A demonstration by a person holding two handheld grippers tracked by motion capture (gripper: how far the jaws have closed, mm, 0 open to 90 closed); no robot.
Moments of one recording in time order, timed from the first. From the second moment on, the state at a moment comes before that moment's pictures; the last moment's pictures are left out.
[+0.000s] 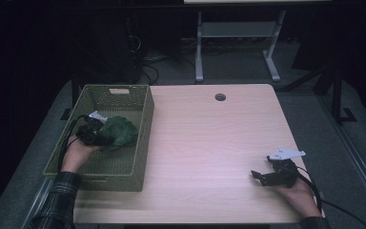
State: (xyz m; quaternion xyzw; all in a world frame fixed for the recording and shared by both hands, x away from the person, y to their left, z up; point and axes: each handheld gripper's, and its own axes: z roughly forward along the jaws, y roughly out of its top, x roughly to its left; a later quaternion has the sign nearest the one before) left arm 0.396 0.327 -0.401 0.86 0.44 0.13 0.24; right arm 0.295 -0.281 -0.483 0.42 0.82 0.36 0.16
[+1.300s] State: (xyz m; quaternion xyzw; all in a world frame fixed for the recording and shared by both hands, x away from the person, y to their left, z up) left arm 0.386 0.306 -0.363 0.84 0.42 0.15 0.30; right arm 0.295 -0.281 -0.483 0.42 0.82 0.36 0.16
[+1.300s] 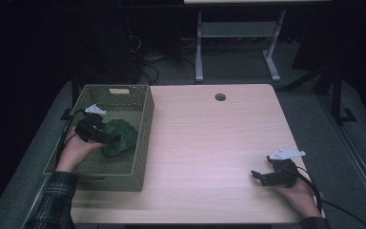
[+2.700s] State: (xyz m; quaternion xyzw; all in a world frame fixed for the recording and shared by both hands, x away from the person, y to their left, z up) left arm 0.336 0.082 -0.397 0.88 0.27 0.12 0.37; right arm 0.295 -0.281 -0.483 0.42 0.82 0.36 0.16
